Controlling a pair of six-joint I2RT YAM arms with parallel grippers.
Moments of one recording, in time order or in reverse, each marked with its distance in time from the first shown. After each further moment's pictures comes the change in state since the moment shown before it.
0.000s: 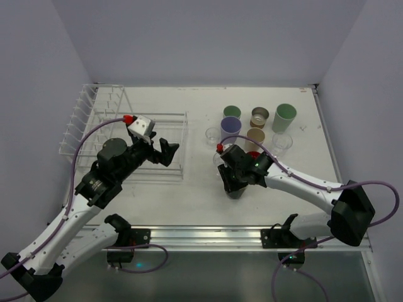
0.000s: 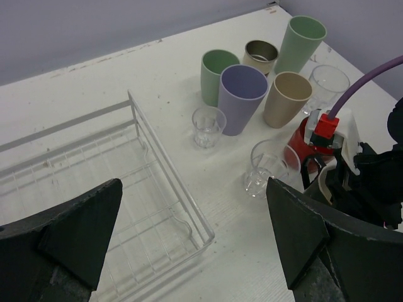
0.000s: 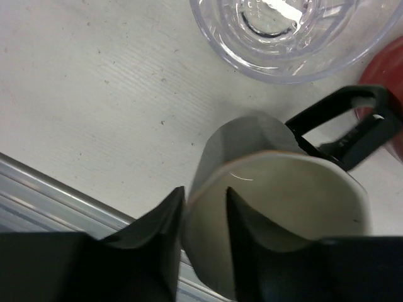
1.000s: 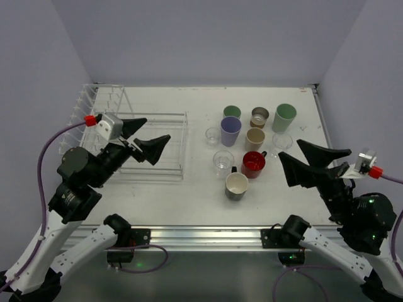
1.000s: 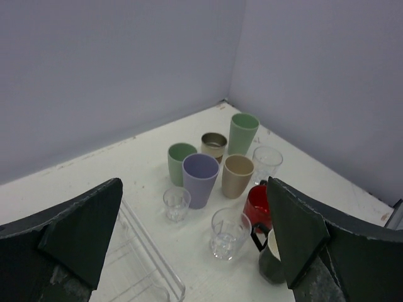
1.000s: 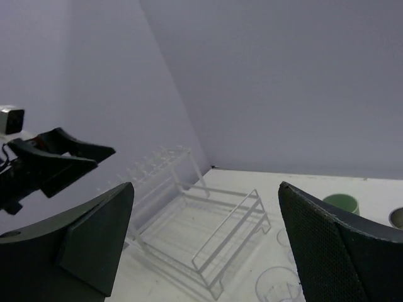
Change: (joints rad) left arm 0.000 -0.097 0.164 0.032 0.105 -0.020; right arm 0.020 -1.071 -0.053 0.516 0.245 -0.142
